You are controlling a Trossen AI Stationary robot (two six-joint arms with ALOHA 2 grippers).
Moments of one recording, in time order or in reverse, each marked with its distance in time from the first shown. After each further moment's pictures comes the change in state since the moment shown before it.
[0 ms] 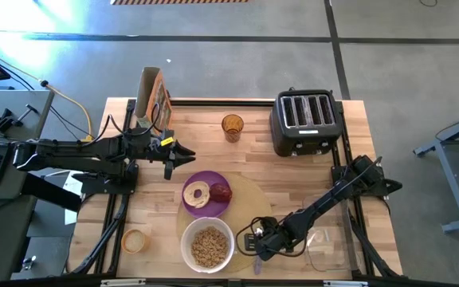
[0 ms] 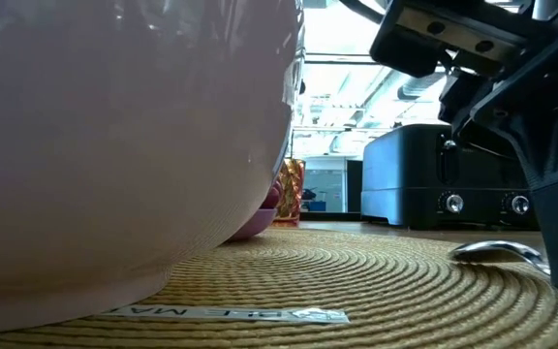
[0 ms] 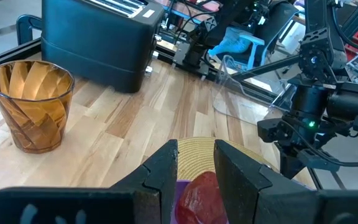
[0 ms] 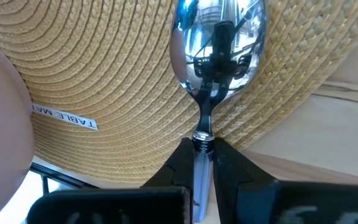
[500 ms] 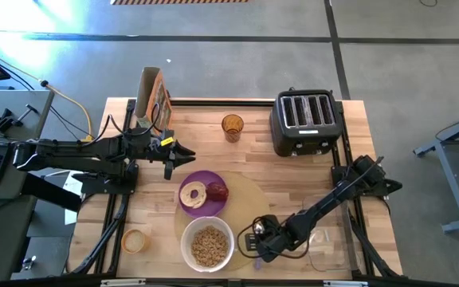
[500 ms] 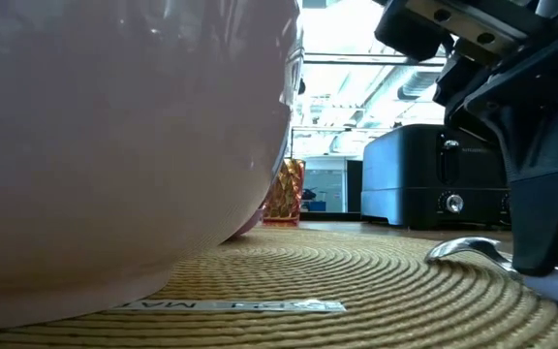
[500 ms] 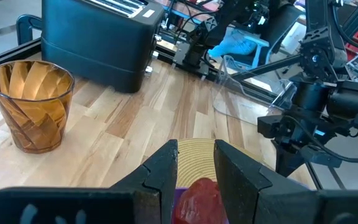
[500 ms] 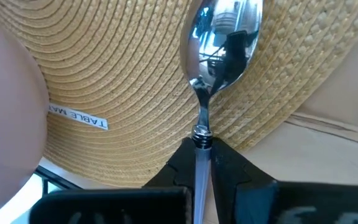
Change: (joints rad) left arm 0.000 0.000 0.000 0.000 0.000 0.000; right arm 0.020 -0.026 -0.004 0.004 0.107 -0.081
